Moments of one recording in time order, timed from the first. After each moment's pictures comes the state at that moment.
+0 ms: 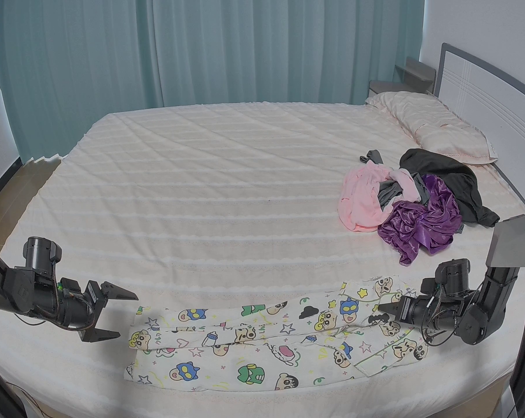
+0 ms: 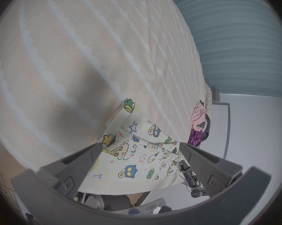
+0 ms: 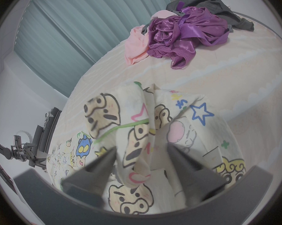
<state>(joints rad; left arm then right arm) 0.17 1.81 -0.53 -0.27 -0.64 -0.75 0.16 2.24 -0.39 -1.14 0.22 0.45</state>
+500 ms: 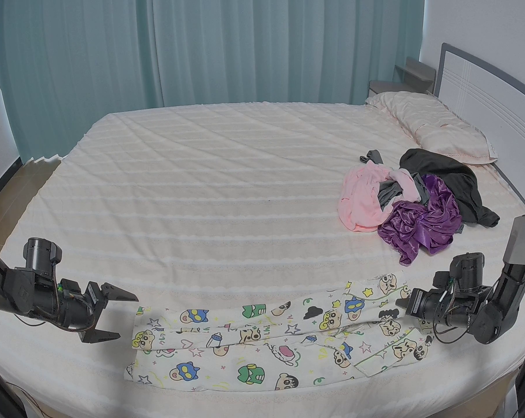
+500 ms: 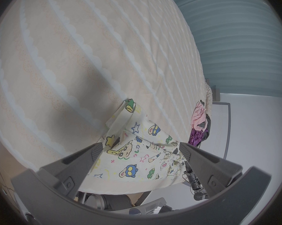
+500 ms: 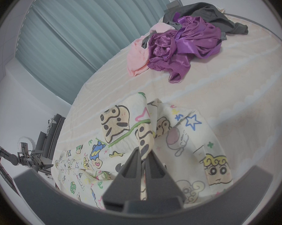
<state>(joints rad) 0.17 1.81 -0.52 -0.27 -0.64 -0.75 0.13 2.13 -0.33 -1.14 0.23 0.49</state>
